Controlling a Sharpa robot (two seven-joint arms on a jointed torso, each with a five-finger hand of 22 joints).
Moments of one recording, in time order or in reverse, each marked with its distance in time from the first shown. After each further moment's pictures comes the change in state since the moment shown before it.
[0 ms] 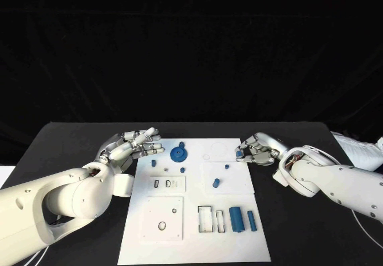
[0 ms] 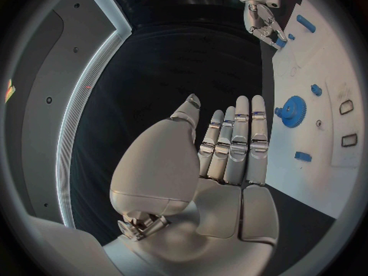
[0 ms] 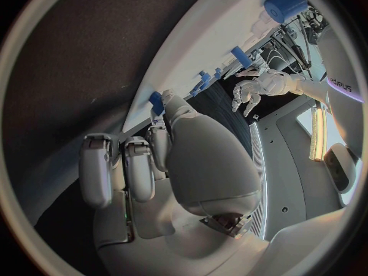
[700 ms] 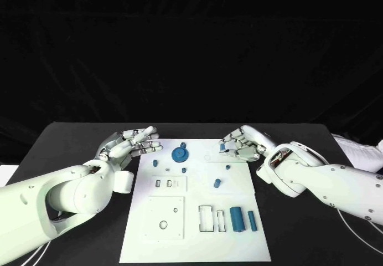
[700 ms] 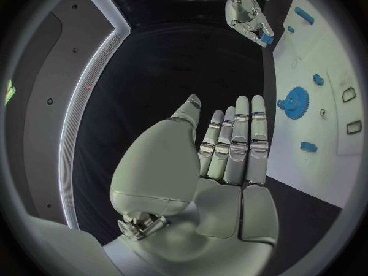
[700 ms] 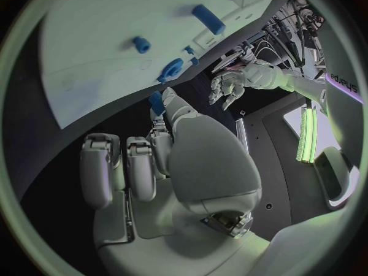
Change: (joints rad) left arm 0.000 0.010 0.000 -0.042 0.000 0.001 0.000; left_hand 0.004 0.004 0.004 -0.004 0.000 0.000 0.000 0.000 0.000 0.000 0.000 0.000 0.000 0.000 0.000 0.000 0.001 0.000 0.000 0.000 0.000 0.000; right arm 0.026 0.042 0.011 0.180 -0.046 -0.110 -0.091; right_hand -0.034 0.034 0.033 0.005 -0.003 0.019 0.001 0.012 0.006 0.009 -0.009 0.062 -0.017 0.001 -0.015 0.004 0.000 0.000 -0.001 -0.016 0.011 0.000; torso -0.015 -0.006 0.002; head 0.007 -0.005
